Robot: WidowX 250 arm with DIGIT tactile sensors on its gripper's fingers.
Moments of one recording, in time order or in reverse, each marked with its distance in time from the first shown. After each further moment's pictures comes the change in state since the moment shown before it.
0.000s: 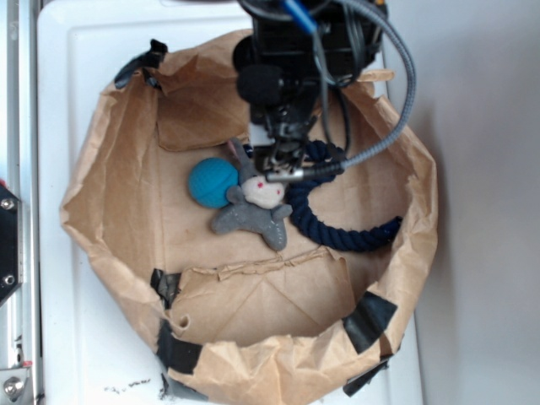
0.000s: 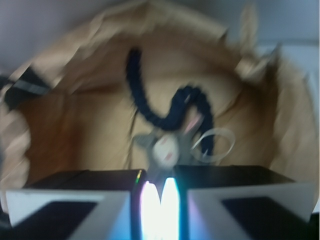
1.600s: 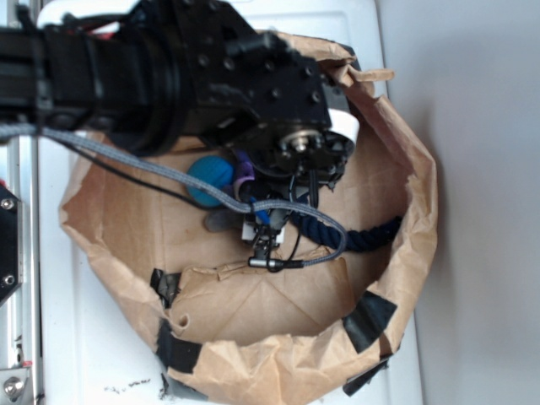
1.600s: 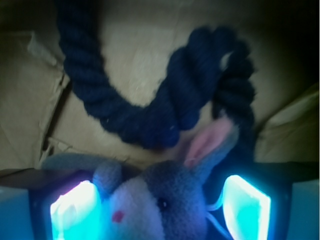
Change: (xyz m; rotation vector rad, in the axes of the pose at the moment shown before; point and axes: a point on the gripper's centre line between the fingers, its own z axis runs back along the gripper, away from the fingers) arm -0.009 0.005 -0.110 0.179 0.080 -0.144
